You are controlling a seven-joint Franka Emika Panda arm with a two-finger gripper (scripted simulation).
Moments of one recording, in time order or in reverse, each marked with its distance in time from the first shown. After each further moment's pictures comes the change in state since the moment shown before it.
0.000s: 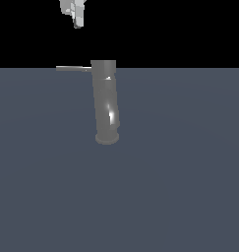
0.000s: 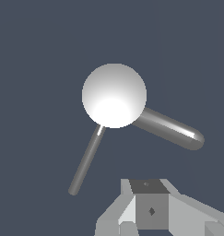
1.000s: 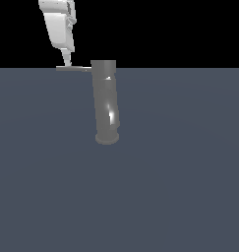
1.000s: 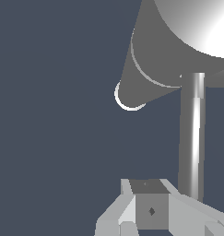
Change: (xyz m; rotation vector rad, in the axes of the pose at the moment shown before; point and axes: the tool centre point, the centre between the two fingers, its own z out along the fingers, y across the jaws) arm -0.020 -0.096 0.092 0.002 0.007 0.363
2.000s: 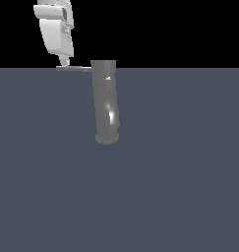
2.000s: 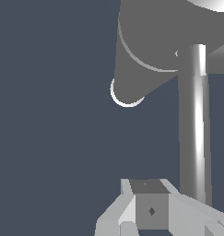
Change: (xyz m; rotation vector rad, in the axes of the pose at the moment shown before) arm -0.008 0.007 0.015 0.001 0.001 0.050
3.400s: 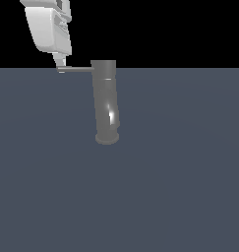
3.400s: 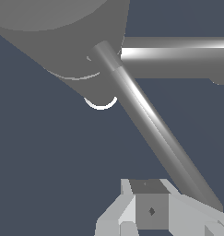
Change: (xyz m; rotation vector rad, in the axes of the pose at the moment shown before) arm 0.007 0.077 0.000 0.005 -0.001 0.002
